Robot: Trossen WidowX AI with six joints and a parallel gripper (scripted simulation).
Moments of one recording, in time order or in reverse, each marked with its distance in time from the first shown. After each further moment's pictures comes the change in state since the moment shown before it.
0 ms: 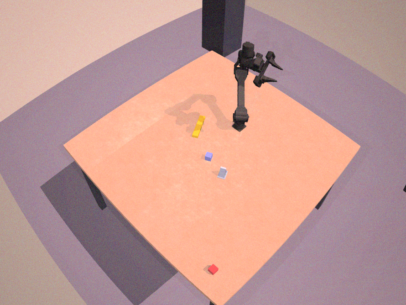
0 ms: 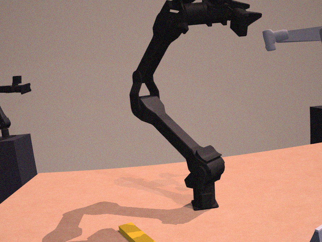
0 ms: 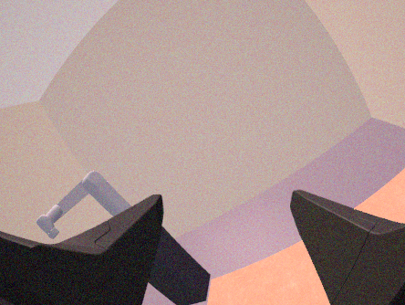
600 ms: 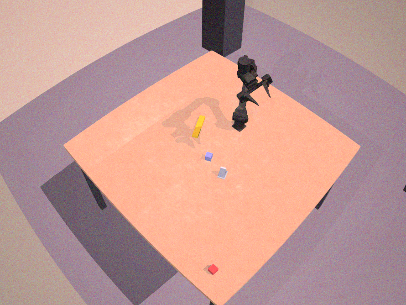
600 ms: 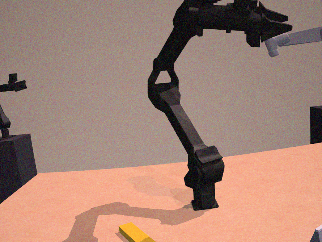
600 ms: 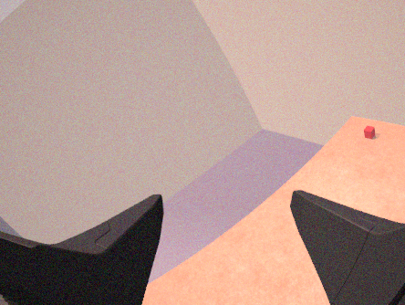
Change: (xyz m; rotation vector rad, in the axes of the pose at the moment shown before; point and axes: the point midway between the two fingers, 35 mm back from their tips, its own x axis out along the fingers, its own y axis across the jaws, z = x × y) arm 0.004 -0.138 0.030 -0.100 -0.061 -0.483
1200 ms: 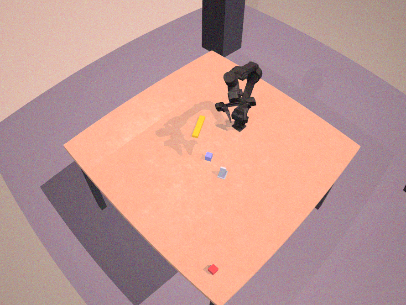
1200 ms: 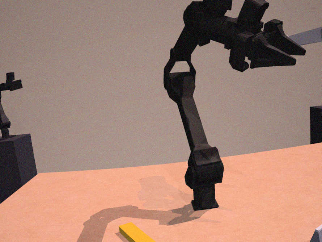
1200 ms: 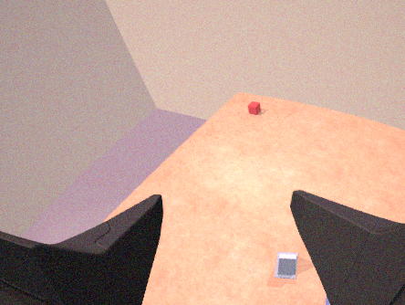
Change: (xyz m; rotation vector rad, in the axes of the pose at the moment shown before) arm 0.003 -0.138 -0.010 -0.076 0.099 -0.455
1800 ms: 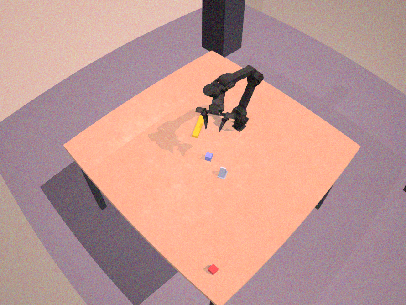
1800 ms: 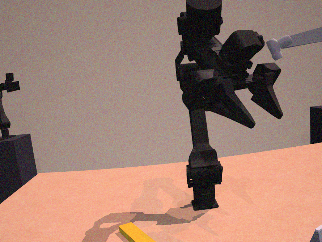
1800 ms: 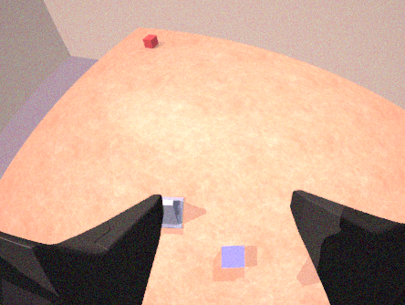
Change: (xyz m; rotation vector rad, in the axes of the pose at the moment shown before) arm 0.008 -0.125 -0.054 -0.056 0.260 -0.351
